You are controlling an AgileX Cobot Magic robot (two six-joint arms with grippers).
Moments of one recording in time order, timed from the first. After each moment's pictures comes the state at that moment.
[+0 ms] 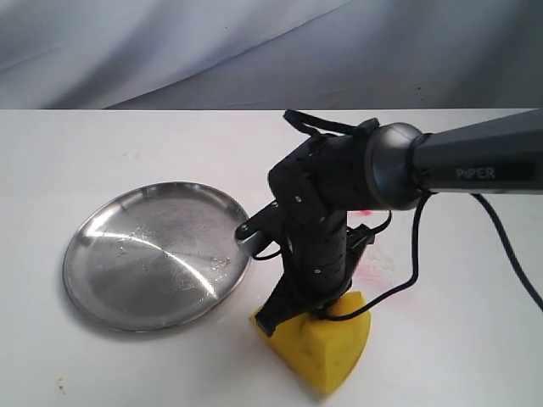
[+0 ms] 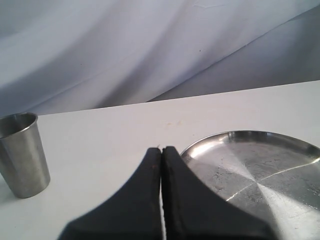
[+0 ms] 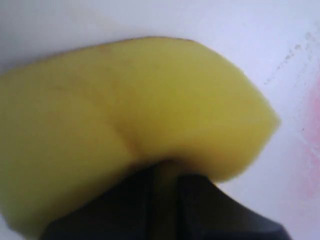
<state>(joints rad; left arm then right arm) -0.06 0.00 0.00 -0.07 0.21 0.16 0.91 2.08 -1.30 -0.11 0.96 0.08</state>
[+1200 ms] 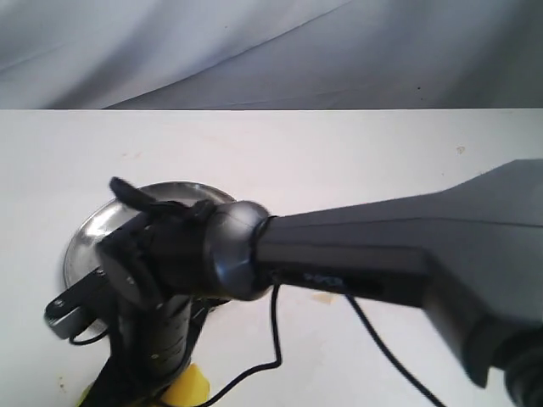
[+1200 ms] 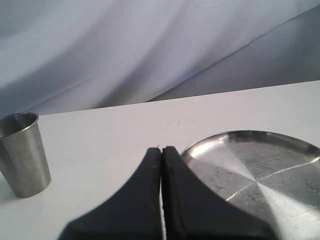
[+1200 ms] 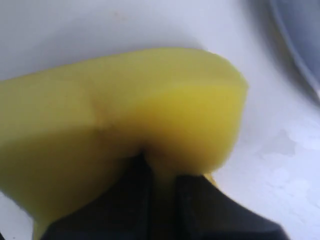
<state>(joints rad) -0.06 0.00 0.00 -0.07 0.21 0.16 1.20 2.21 -1.56 0.15 0.87 0.00</state>
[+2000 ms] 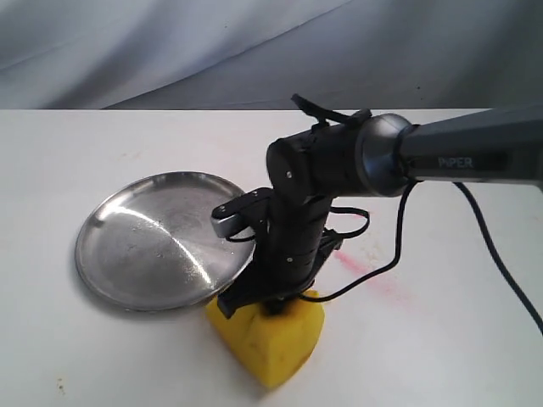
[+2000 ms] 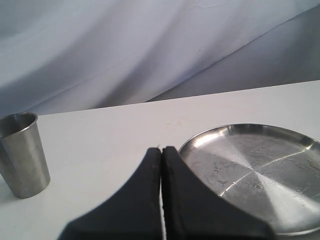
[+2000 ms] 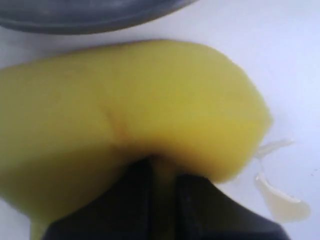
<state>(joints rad) -0.06 0.00 0.00 -0.07 0.21 0.16 0.88 2.13 -1.38 0.14 0.89 -0.05</state>
